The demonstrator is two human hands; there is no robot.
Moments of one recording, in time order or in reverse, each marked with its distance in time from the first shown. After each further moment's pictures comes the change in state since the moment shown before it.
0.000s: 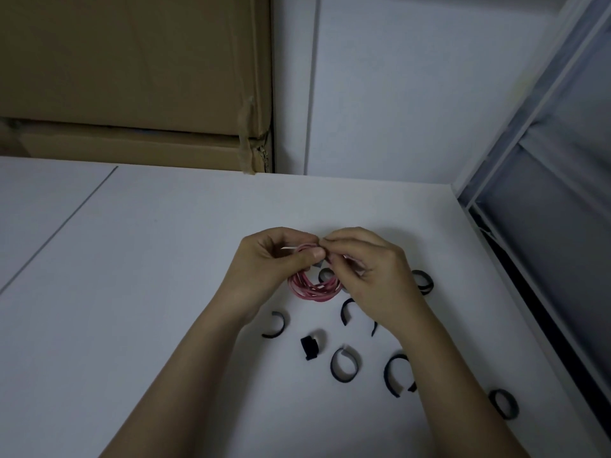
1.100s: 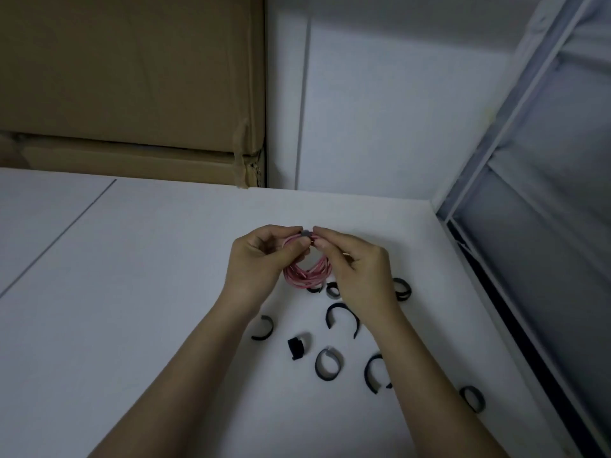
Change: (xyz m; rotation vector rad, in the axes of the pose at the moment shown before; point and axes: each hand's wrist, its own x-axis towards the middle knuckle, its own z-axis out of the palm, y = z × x) left_hand 0.005 0.003 0.016 -0.135 0.204 0.074; right_hand 0.007 -0.012 0.001 0.108 0.126 0.224
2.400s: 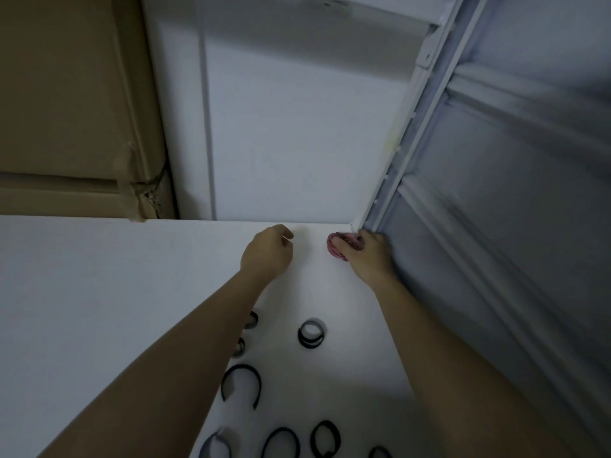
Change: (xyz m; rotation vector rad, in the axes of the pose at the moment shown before) left_hand 0.135 -0.072 0.141 0.973 -0.213 0.022; right_hand 0.100 0.151 -0.151 -0.593 0.104 0.644
